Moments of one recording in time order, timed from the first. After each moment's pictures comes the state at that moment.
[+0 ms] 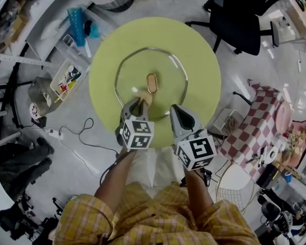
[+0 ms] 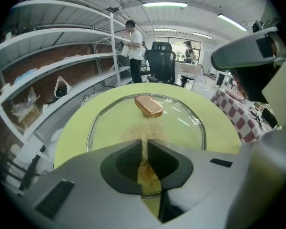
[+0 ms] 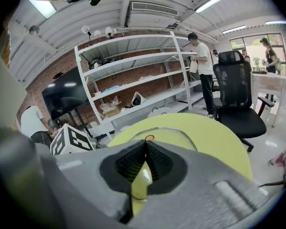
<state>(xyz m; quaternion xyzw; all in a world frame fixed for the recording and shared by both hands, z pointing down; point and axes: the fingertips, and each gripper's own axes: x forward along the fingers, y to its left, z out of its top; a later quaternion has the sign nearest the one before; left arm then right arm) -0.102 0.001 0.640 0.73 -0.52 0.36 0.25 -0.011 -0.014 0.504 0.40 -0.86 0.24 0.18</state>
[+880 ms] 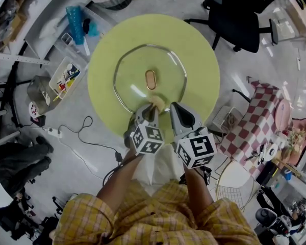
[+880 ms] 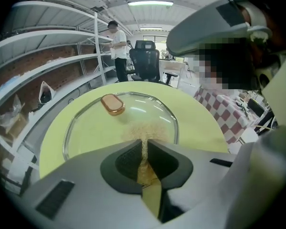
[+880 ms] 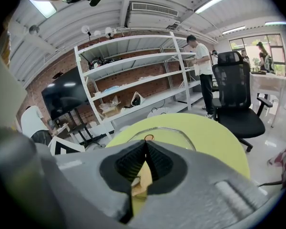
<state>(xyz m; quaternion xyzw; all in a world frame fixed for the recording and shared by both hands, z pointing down) -0.044 0.031 0.645 0.77 -0.45 0.38 0.23 -0.007 -0.010 0.502 0.41 -0.86 0.24 0.18</state>
